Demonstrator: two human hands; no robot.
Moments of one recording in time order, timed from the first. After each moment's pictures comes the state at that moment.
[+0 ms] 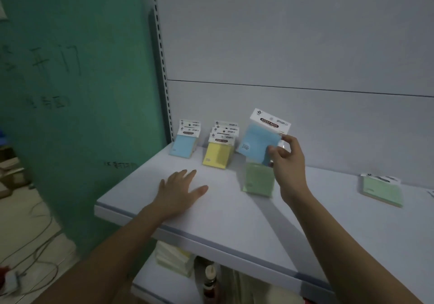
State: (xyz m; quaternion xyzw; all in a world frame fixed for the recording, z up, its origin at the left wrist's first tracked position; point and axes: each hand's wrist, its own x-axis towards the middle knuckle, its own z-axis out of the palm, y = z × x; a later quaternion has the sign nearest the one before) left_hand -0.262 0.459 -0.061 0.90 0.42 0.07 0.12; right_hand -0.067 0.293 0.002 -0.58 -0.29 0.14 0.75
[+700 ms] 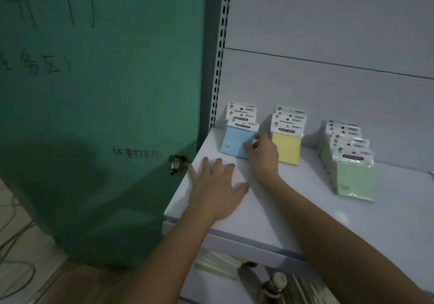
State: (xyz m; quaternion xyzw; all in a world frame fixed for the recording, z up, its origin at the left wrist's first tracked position) left_hand -0.328 0.567 -0.081 0.94 0.33 0.08 0.09; right_hand -0.175 0.542 -0.067 -0.82 -0.31 -0.02 0.48
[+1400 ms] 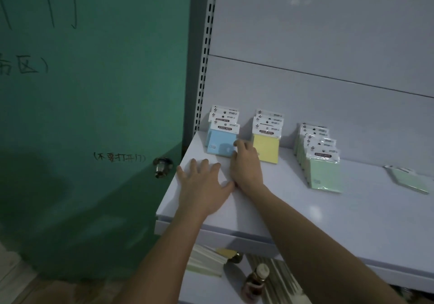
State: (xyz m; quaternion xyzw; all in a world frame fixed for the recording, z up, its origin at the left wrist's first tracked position) left_hand -0.329 0.563 -0.077 0.93 0.33 0.11 0.09; right_hand -0.199 0.520 -0.071 -0.85 -0.39 -0.14 0.31
